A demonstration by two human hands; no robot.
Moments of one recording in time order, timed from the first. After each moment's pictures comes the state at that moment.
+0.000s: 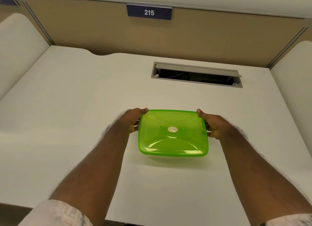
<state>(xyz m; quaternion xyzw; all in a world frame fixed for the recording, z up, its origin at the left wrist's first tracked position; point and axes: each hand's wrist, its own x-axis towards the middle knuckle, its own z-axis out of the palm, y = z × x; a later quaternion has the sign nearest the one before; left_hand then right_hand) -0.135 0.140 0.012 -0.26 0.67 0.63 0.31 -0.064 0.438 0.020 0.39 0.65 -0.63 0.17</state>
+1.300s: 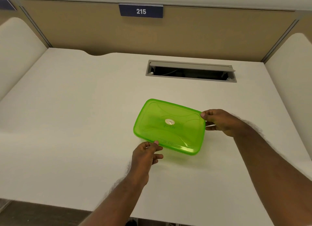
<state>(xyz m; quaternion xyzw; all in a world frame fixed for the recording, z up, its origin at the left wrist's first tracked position) 0.043 0.192 0.009 -0.25 0.63 0.71 0.21 -0.030 0.483 0.040 0.22 0.75 -0.59 0.21</state>
